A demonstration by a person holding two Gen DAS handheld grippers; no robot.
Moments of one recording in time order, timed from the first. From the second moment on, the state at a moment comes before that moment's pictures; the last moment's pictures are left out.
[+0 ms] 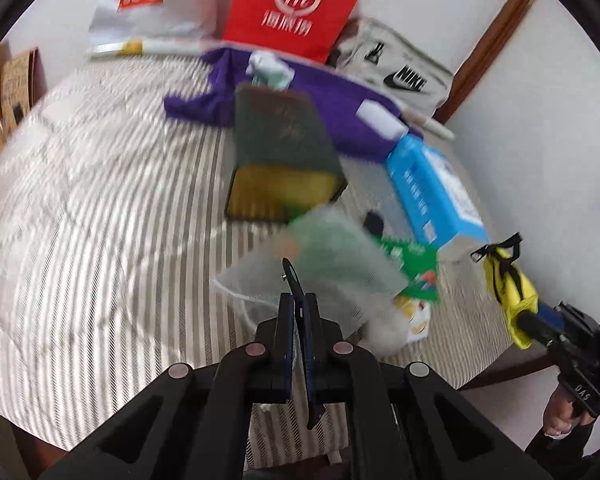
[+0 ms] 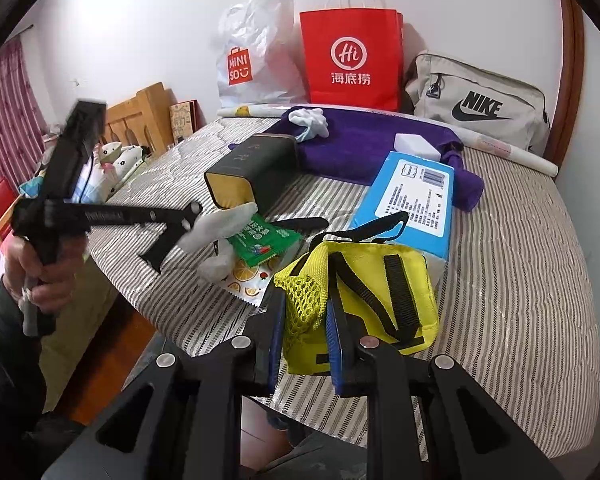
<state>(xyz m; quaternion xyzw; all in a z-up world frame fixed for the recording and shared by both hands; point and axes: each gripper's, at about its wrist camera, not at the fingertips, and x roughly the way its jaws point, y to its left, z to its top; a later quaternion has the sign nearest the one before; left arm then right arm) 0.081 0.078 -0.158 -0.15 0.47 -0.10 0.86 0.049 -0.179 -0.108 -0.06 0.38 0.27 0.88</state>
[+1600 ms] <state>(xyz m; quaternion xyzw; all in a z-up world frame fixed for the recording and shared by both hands) 0.066 0.046 -0.175 0.01 0.49 -0.01 0.87 0.053 -0.184 -0.110 -0.06 0.39 0.27 0.88</state>
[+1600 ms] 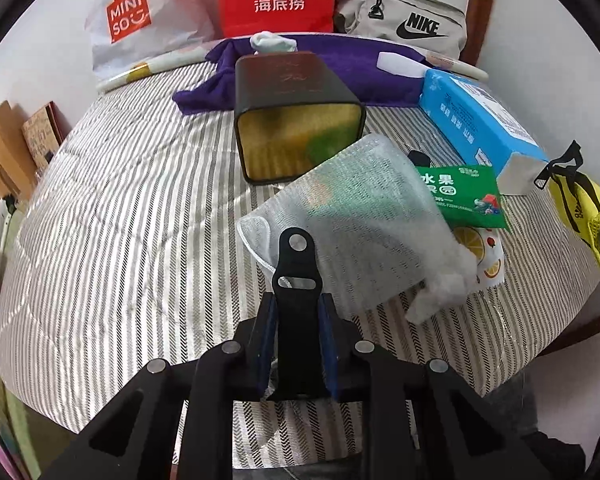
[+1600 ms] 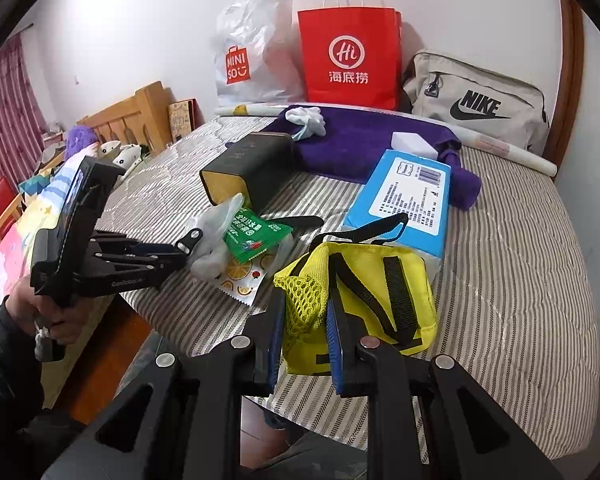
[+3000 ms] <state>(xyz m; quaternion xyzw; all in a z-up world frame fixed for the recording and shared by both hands) 0.172 0.088 -0.078 -0.11 0.42 -0.04 0.90 0.179 -0.183 -0.048 -0.06 0.34 0.24 0.91</state>
